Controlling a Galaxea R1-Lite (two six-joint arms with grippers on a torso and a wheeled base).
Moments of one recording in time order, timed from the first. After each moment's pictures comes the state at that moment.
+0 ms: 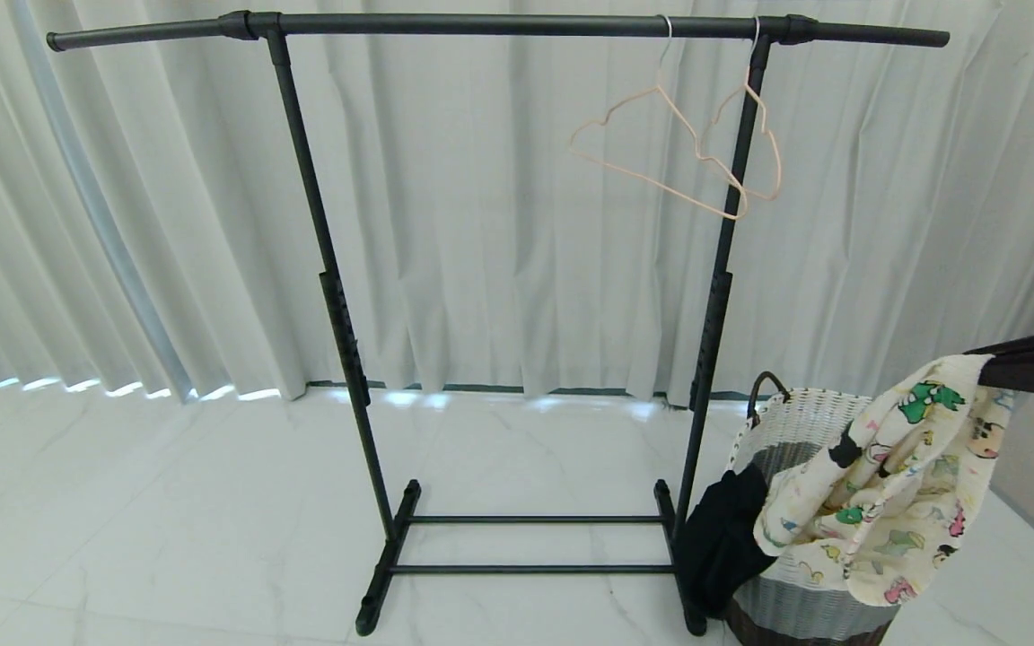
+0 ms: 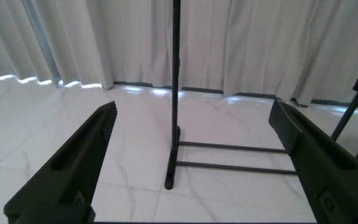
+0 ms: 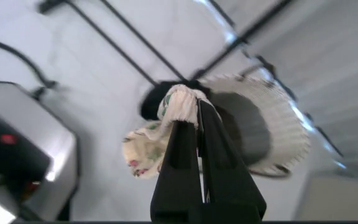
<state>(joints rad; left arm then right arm) 0.00 0.00 0.00 0.00 0.04 0.03 0.40 1.24 -1.27 0.61 0.11 -0.44</state>
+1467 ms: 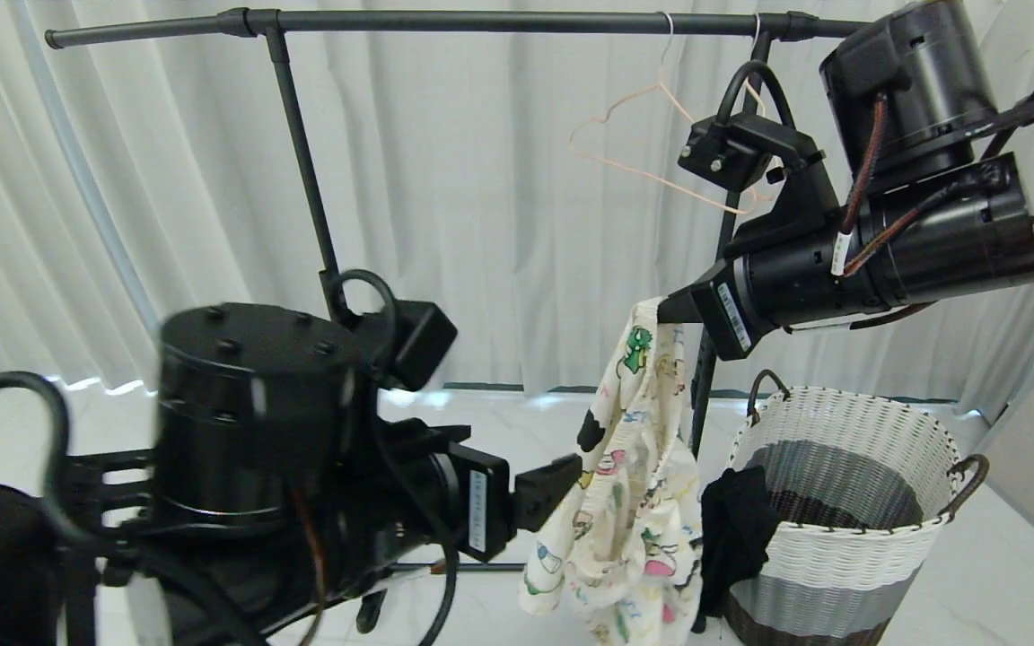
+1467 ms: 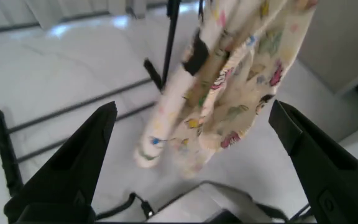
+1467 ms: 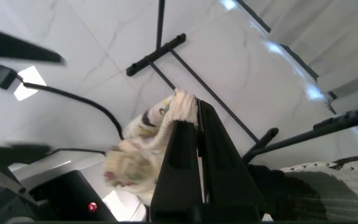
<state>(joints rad) -0.83 1.52 -0.78 -0.31 0.13 -0.27 0.75 1.73 -1.67 0.48 0.11 -0.12</state>
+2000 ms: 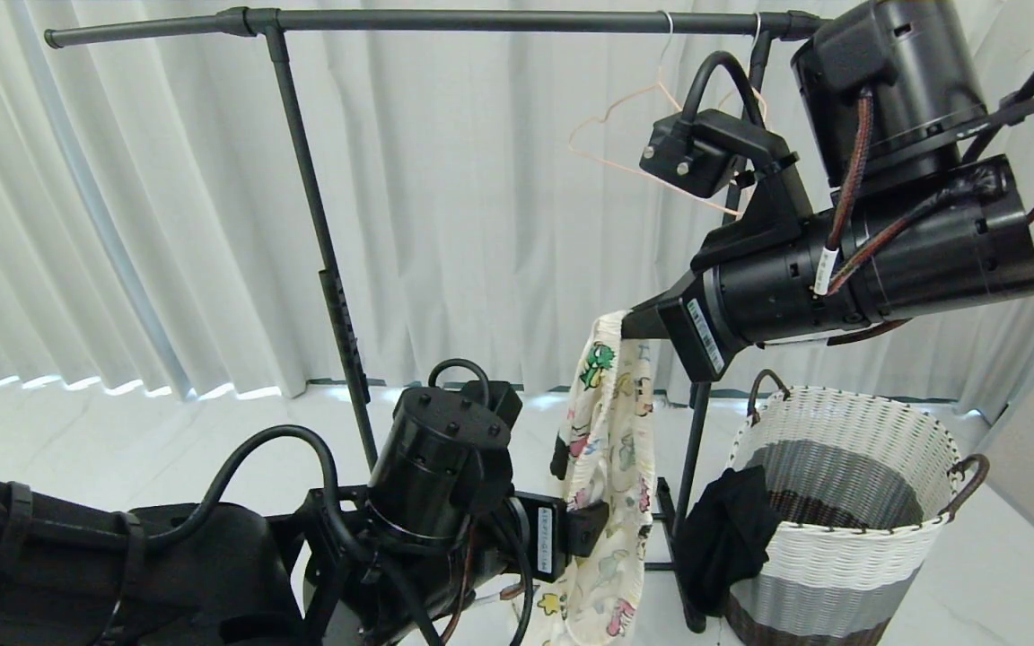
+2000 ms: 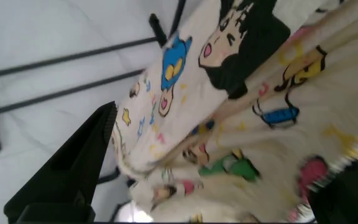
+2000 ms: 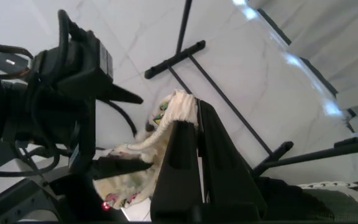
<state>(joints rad) -0.84 1.77 -0.77 -0.41 0.13 -0.43 0.85 1.73 -1.68 0.47 0.11 -0.10</state>
